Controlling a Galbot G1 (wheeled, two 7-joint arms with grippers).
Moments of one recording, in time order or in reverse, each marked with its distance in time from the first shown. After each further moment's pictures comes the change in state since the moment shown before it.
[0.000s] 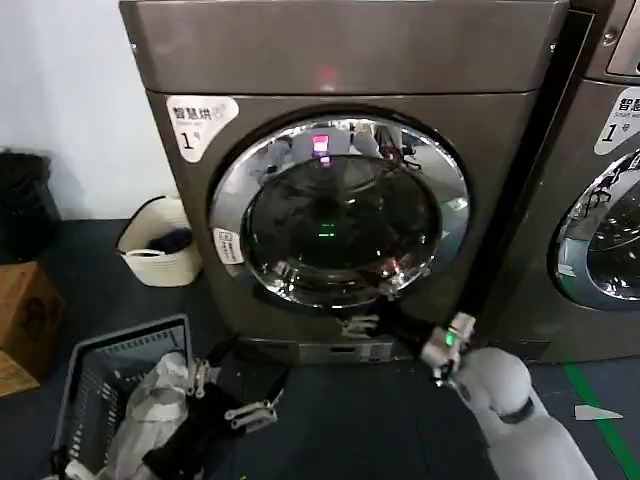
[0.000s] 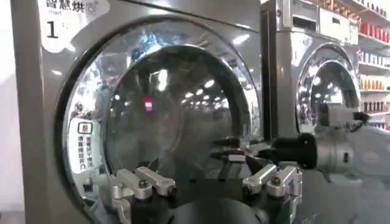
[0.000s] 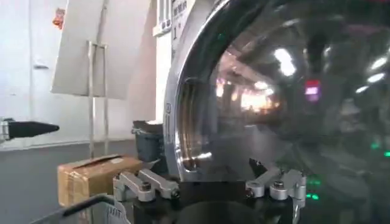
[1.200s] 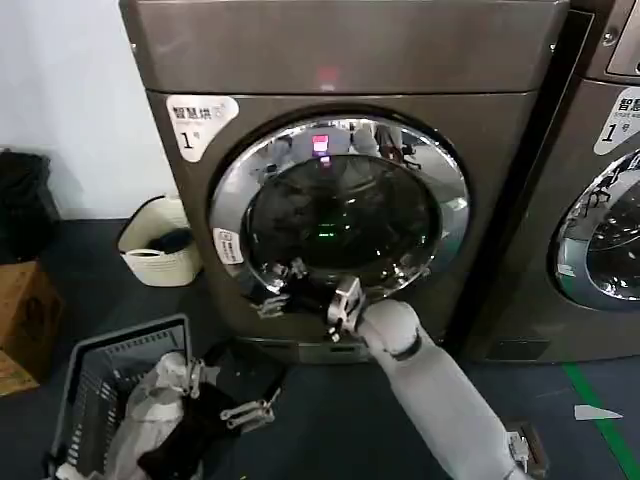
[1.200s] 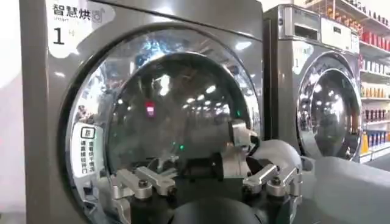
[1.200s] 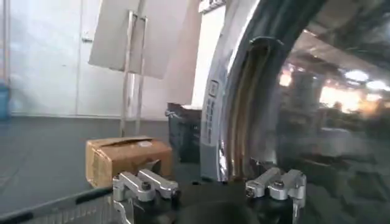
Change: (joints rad) left arm 0.013 -0.008 -0.016 -0.020 -0.009 -0.001 0.000; right arm 0.231 0.241 -0.196 -0.242 -0.108 0.023 0.011
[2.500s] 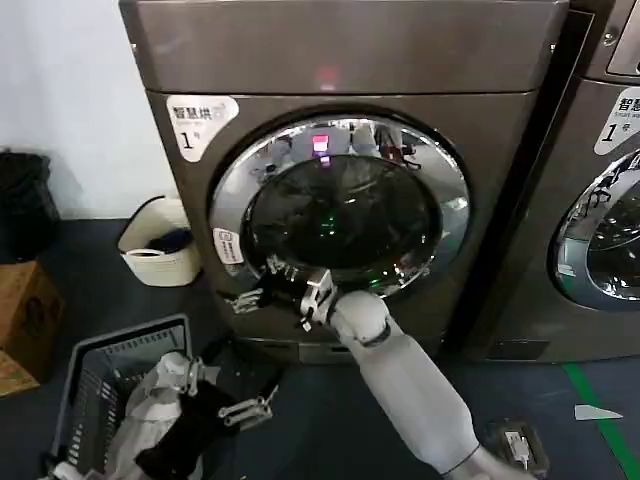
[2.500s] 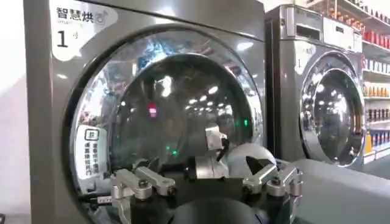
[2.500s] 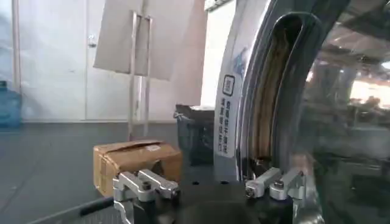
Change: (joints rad) left arm -0.014 0.004 -0.023 0.011 -0.017 -0.003 -0.002; right arm 0.038 0.082 -0.009 -0.094 0.004 0.008 -0.050
